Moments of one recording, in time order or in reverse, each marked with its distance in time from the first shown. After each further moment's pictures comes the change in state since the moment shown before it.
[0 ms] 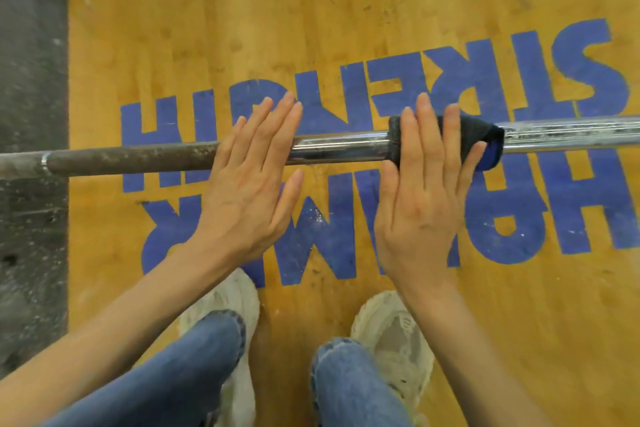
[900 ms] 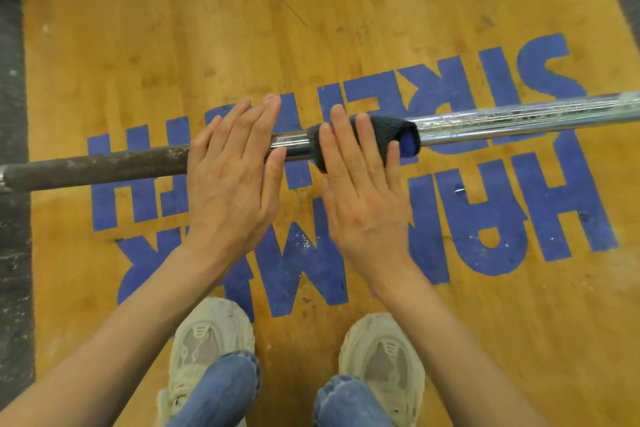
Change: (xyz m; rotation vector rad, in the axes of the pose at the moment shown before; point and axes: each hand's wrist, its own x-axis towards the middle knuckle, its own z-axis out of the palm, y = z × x) left_hand 0.041 -0.008 0.013 0.001 0.168 -0.069; right_hand 0.014 -0.005 0.040 -0.052 0.005 -0.292
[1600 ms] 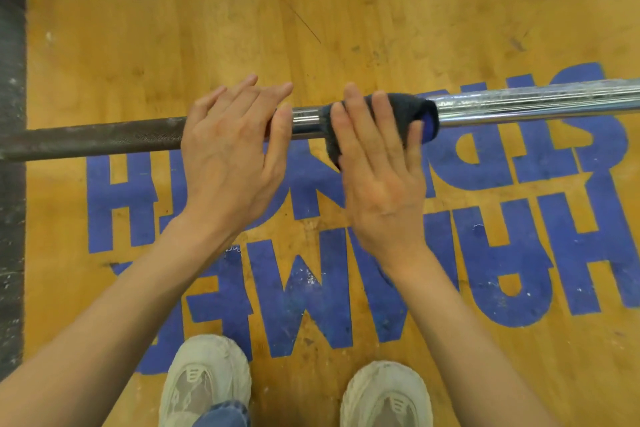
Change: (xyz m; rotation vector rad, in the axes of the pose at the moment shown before) left_hand 0.069 -0.018 0.016 -0.069 0.047 -0.091; right_hand 0.052 0.028 0.039 0.079 0.098 -0.003
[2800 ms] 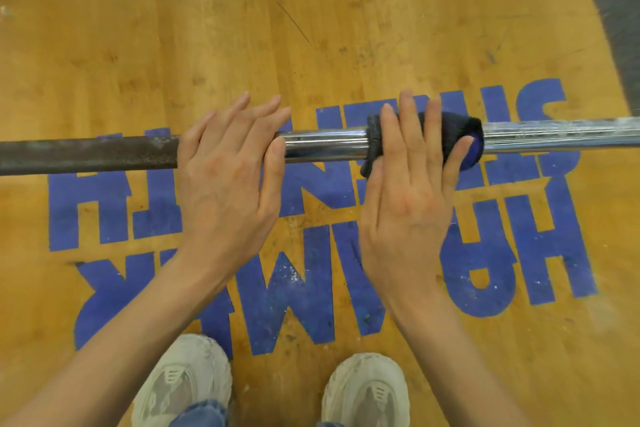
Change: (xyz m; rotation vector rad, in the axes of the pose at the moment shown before) left_hand -0.032 0.014 -0.008 -0.082 -0.018 -0.035; right_hand 0.010 -0.017 -0.055 -0.067 -0.172 0.276
